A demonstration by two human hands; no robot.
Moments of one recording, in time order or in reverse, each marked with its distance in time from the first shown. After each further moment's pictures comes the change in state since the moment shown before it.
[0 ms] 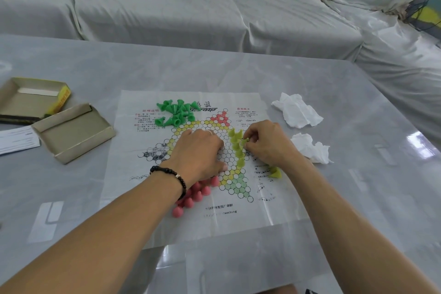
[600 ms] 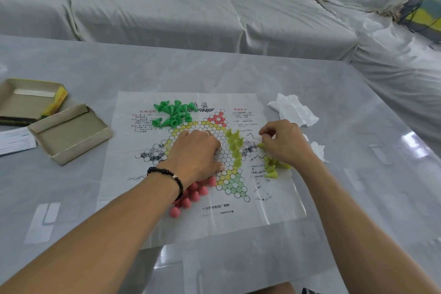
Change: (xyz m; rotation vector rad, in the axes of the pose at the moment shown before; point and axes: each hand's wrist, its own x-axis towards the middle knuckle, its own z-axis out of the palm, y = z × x) left_hand 0.000 0.000 0.001 0.007 -0.012 -0.002; right_hand -0.011 0.024 -0.022 -0.004 0.123 0.083
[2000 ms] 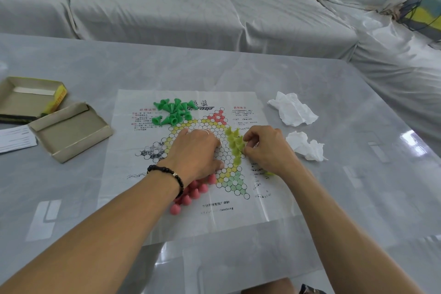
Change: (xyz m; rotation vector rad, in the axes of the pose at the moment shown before) left_hand -0.002 0.000 0.002 0.015 0.017 0.005; right_hand -0.016 -0.020 0.021 0.082 -0.073 -0.047
